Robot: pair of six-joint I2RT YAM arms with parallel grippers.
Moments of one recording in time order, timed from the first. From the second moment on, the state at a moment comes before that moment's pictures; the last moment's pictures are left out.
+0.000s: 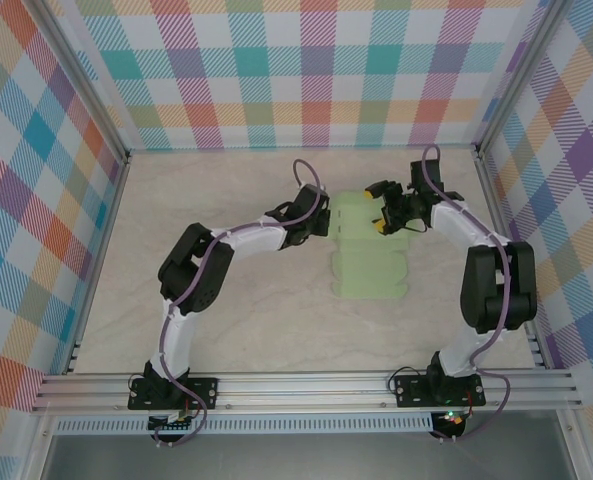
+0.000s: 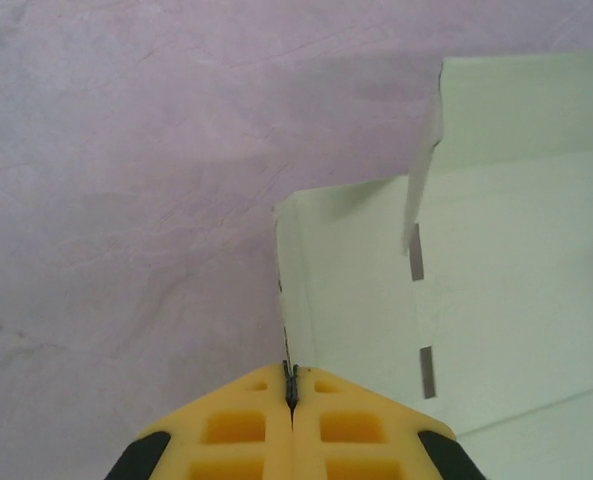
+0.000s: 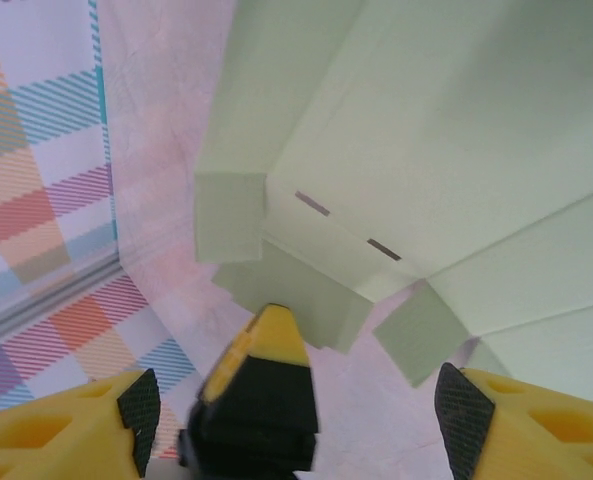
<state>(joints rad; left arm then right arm) -0.69 2.11 1.47 -0.10 -0.18 -0.42 0.12 1.72 1.22 -0.39 -0.53 1.27</state>
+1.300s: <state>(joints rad) -0.73 1.94 1.03 0.62 -0.23 -0.19 0.21 1.90 1.52 -0.52 -0.38 1.65</state>
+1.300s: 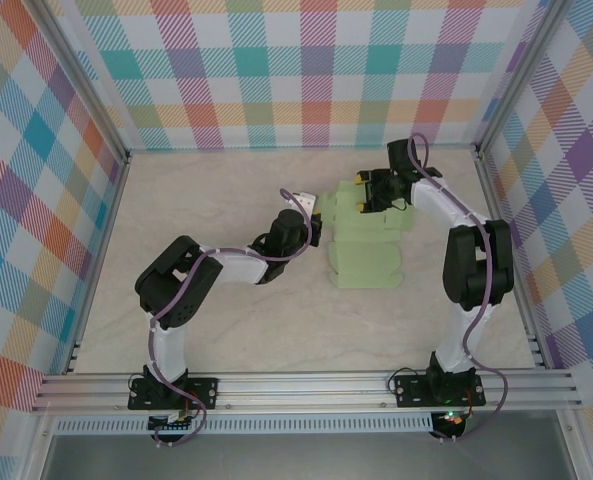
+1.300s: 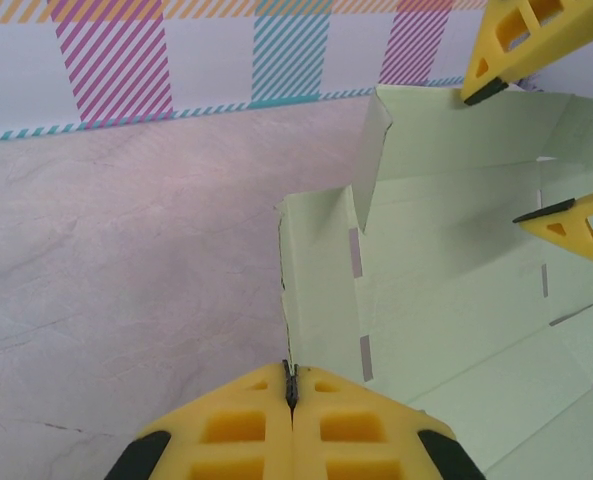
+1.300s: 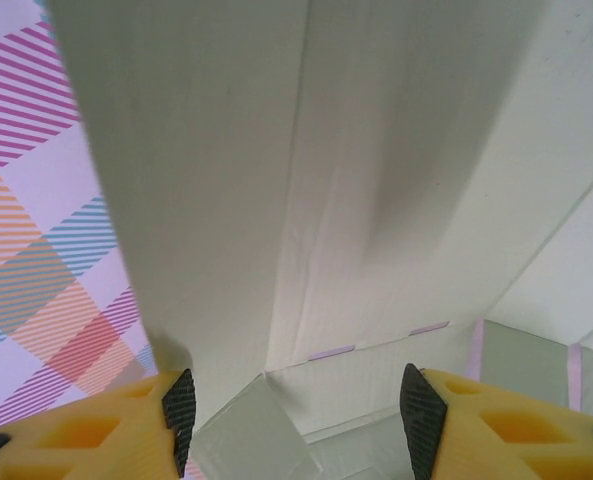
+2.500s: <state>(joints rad) -0.68 1.81 0.88 0.68 -0.08 -0.16 0.21 1.99 1.57 -0.36 -0.46 1.48</state>
